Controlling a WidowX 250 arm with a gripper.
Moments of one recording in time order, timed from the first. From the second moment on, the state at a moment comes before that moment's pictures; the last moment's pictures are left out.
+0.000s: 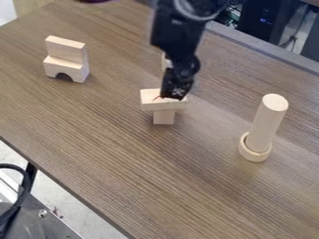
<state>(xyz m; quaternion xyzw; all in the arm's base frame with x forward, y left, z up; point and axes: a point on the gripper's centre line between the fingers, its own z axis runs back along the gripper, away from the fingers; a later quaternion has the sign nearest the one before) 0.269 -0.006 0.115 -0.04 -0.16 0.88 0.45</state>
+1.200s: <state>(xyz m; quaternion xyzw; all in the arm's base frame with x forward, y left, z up) 0.280 0.016 0.056 -0.04 -0.08 0.92 0.39</state>
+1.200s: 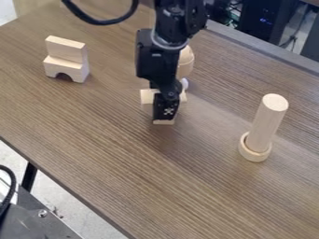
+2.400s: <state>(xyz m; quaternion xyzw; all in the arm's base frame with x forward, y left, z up) 0.299 0.041 0.112 -0.09 -0.15 0.86 0.48</state>
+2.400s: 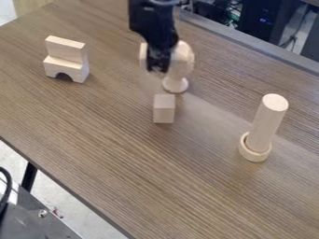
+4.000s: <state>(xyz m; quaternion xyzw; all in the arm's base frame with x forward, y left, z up) 0.378 0.136 0.039 -0.02 -0.13 0.38 0.92</state>
